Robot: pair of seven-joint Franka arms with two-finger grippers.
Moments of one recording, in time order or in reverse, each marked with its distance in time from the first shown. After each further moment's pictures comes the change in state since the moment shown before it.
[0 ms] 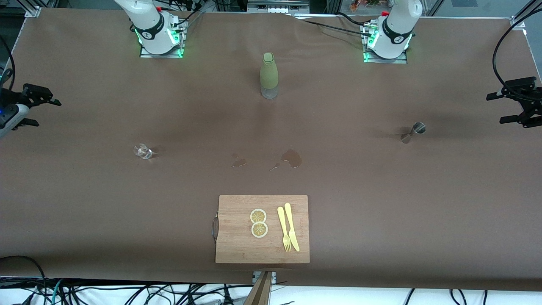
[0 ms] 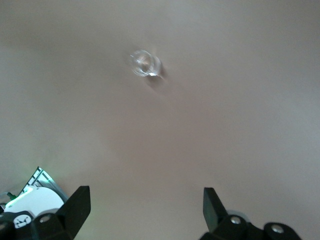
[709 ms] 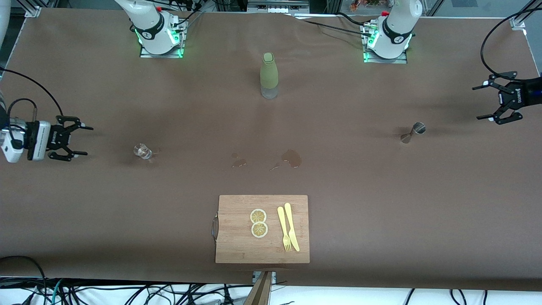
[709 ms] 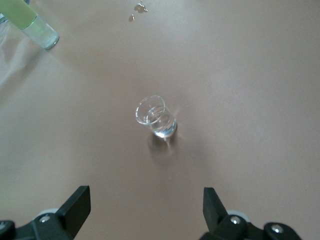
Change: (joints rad) left arm 0.071 0.003 0.134 -0.340 -0.325 0.001 0.805; right arm -0.104 0.341 -0.027 -0.005 0.494 0.072 -0.795
